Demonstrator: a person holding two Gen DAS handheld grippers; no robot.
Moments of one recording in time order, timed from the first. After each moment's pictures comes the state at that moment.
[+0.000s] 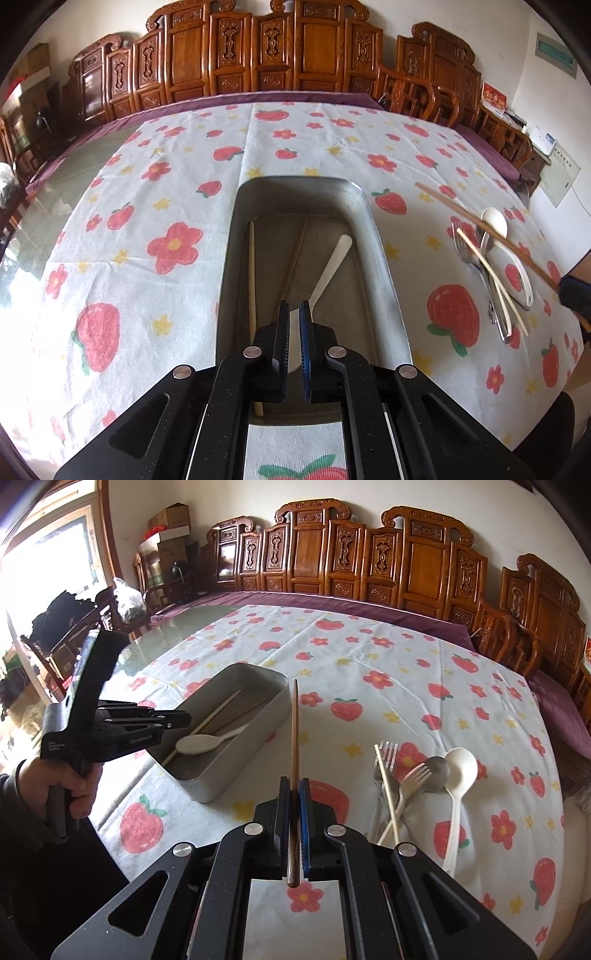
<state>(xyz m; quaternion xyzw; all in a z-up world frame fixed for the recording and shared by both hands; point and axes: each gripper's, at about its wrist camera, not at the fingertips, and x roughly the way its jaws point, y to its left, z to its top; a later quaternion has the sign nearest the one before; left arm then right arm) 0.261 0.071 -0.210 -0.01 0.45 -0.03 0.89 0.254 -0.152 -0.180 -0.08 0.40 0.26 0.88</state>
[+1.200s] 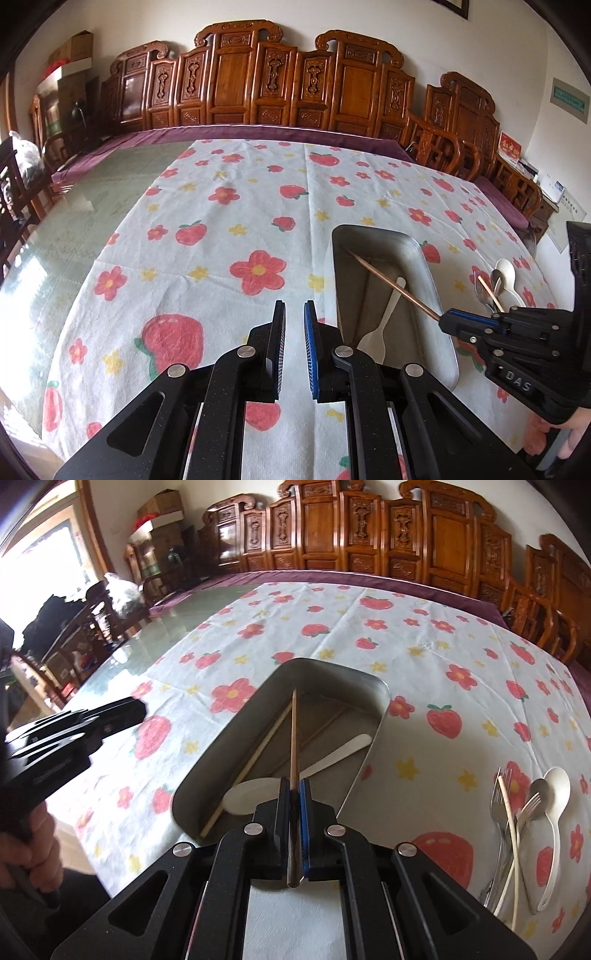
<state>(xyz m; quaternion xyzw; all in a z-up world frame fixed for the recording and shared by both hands) 0.233 0.157 -0.177 -0.05 0.39 0.01 0.92 0.306 -0.017 -0.225 -0.04 0.45 0.25 0.86</state>
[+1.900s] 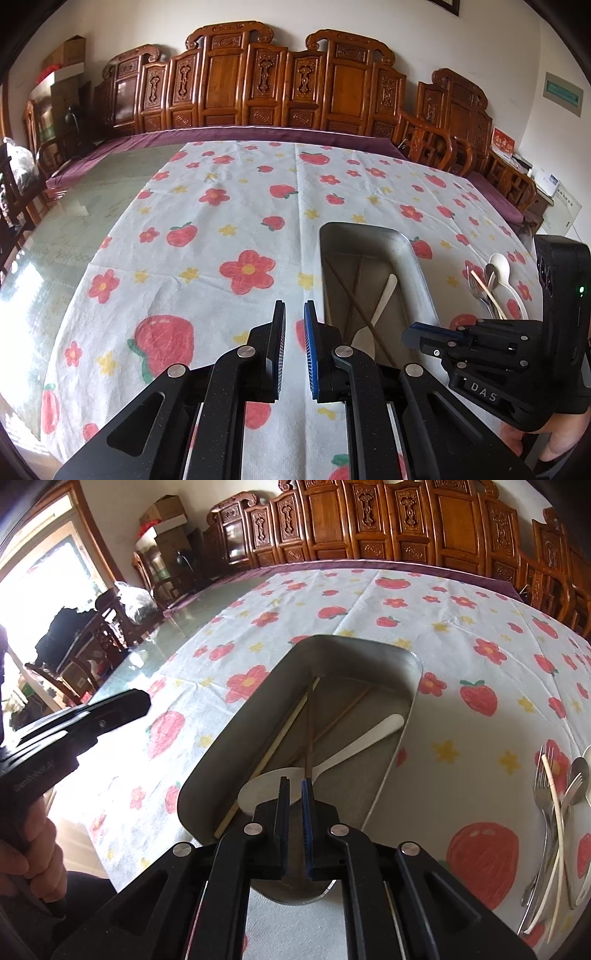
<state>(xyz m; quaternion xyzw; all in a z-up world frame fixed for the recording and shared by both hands) 0.231 0.144 -0.177 -0.05 0.39 -0.01 0.92 0.308 -0.015 -0.246 -0.01 0.46 0.29 0.84</state>
